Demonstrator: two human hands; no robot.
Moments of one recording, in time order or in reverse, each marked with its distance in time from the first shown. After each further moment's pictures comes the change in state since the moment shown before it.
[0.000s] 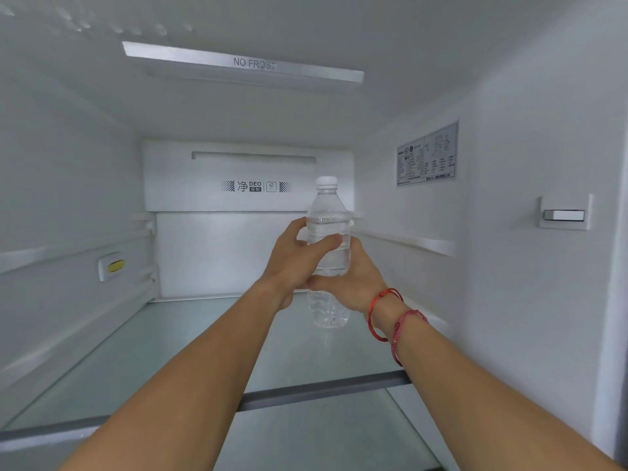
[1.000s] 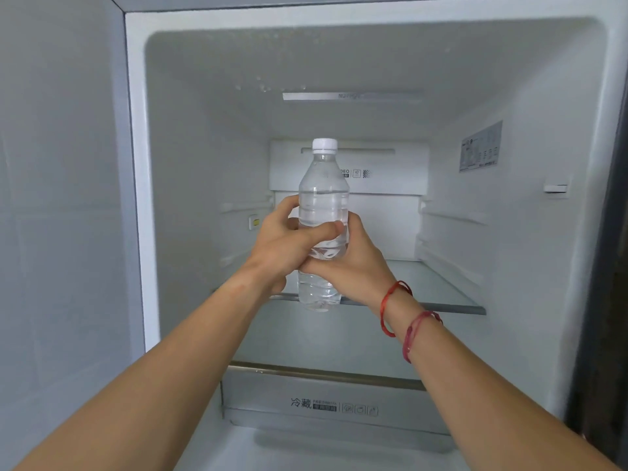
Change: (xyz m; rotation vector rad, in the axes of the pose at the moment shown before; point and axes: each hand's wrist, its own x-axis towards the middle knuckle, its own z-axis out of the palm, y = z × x) left_hand -0.196 0.093 -0.066 0.133 0.239 0.080; right_hand -0.151 -0.104 0.044 0.148 -0.262 -0.235
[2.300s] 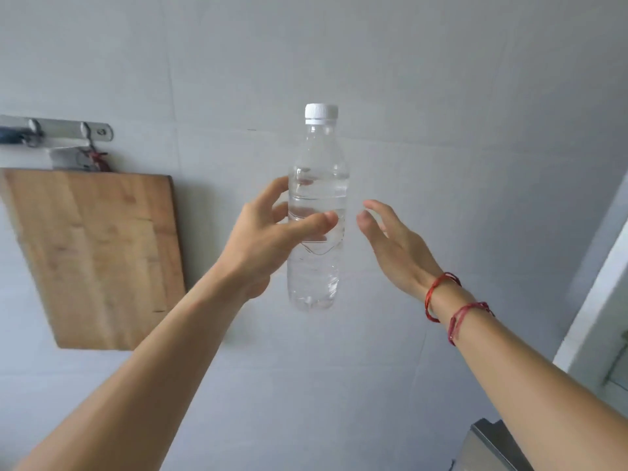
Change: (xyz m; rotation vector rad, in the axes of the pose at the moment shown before) left_hand -0.398 0.158 -0.296 0.457 0.790 -0.024; right_hand -0.176 -0.210 0.343 0.319 -0.785 -0.281
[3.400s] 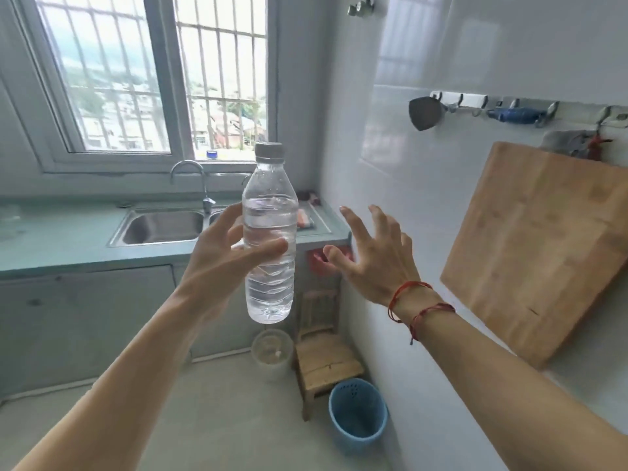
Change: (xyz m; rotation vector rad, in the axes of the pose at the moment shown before) left_hand -0.378 0.101 -0.137 0.641 1.325 -0.063; right_hand -0.149 -0.227 0.349 0.021 -0.648 -1.090
